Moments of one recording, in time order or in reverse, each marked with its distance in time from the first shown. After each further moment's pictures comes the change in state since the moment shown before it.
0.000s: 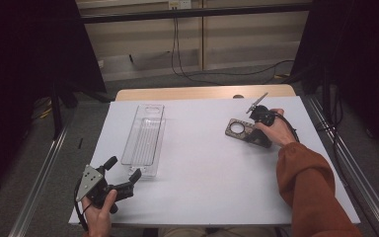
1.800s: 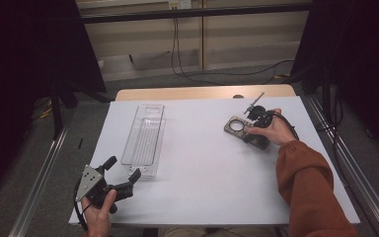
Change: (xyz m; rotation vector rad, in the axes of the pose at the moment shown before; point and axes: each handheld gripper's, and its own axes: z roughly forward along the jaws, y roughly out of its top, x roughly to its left) left arm 0.001 0.001 -0.001 -0.002 -0.002 0.008; right arm 0.004 0.006 0.002 0.059 0.009 0.027
